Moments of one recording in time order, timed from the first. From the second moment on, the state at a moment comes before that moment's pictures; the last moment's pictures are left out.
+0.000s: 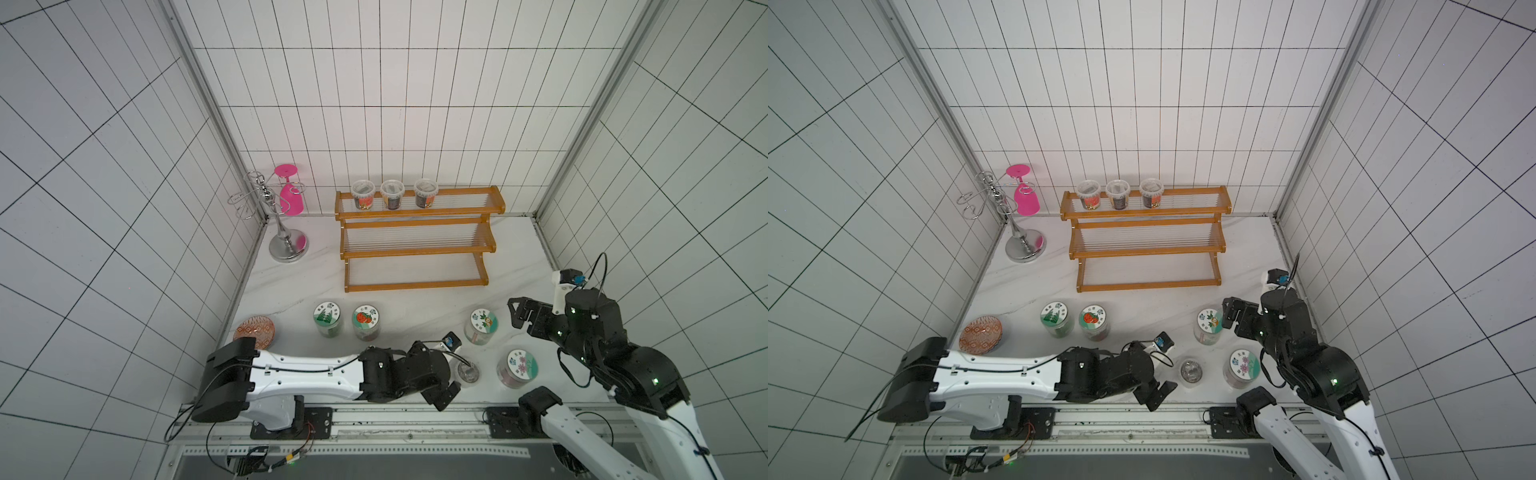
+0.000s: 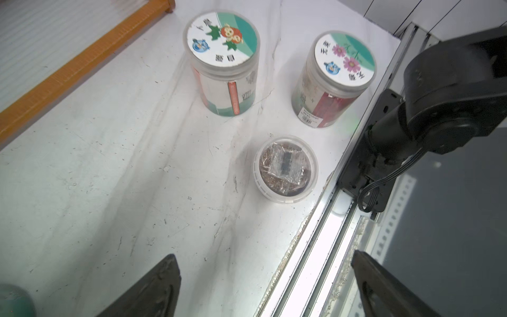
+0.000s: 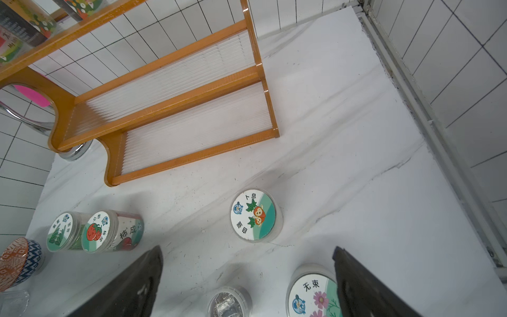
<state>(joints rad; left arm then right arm) -1.45 1.45 0.95 -0.33 -0.23 -0.43 0.52 0.63 1.11 -1.17 0.22 0.53</state>
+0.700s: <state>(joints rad) -1.45 1.78 1.09 -0.21 -0.22 -0.32 0.52 0.60 1.11 -1.20 0.24 0.53</state>
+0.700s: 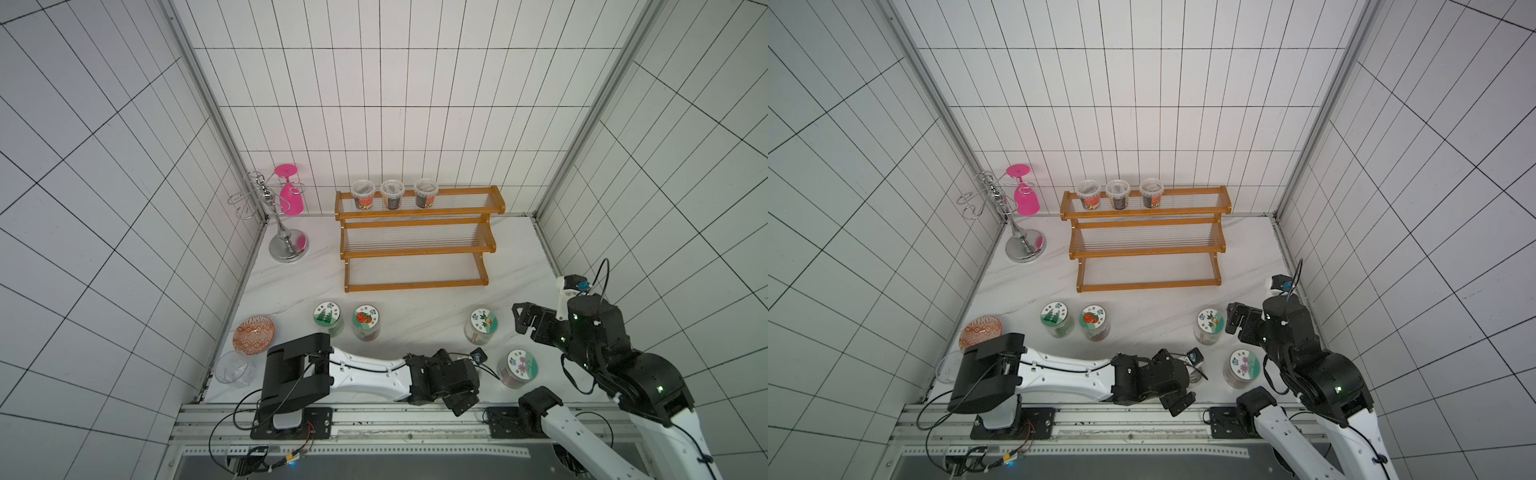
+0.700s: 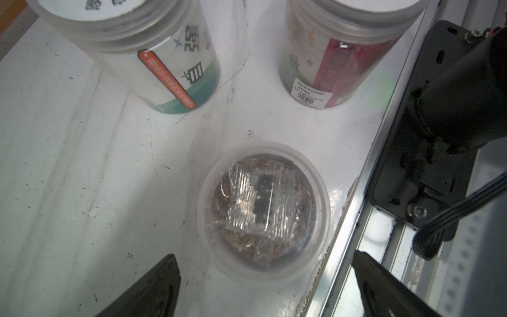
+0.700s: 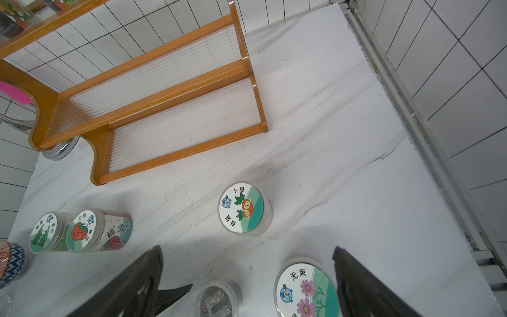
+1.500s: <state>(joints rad) -1.38 1.85 1.18 -0.25 -0.16 -0.31 0.52 0.61 1.08 -1.18 0.22 0.51</state>
